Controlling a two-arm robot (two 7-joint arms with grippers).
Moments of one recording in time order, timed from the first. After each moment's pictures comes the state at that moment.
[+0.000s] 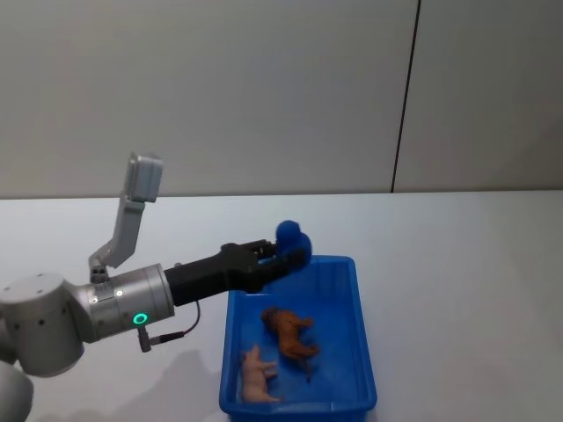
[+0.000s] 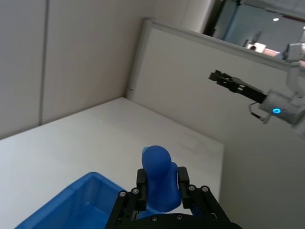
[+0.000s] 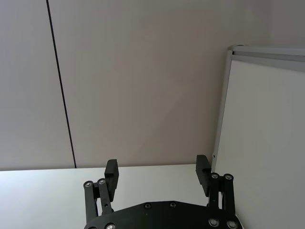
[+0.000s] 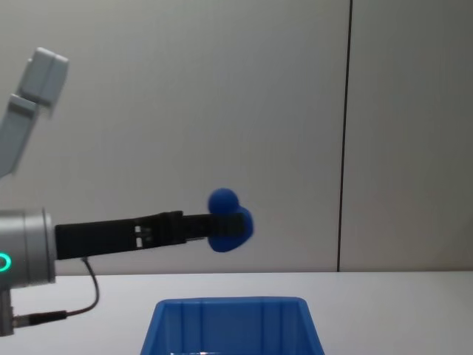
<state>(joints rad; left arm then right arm) -0.43 0.41 0.35 -1.26 -0.68 0.29 -0.91 -0.08 0.50 0.08 -1.74 0.48 0.04 -0.03</state>
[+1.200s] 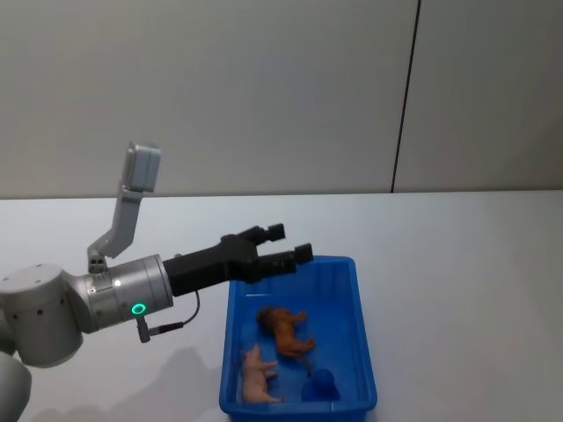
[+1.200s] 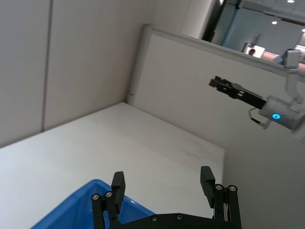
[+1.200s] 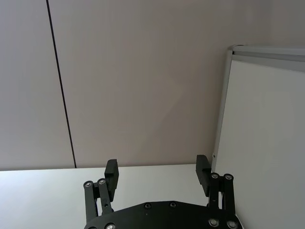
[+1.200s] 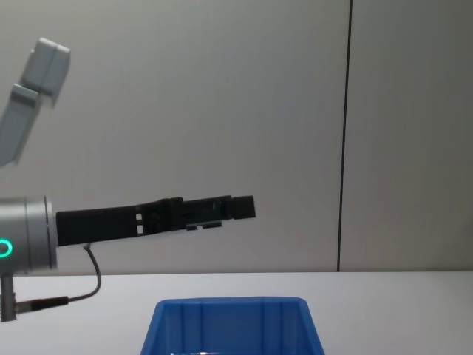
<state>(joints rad) -0.46 0.42 0.36 -1.25 -0.71 0.29 -0.92 -0.08 0.50 0.08 -1.74 0.48 0.04 -0.03</state>
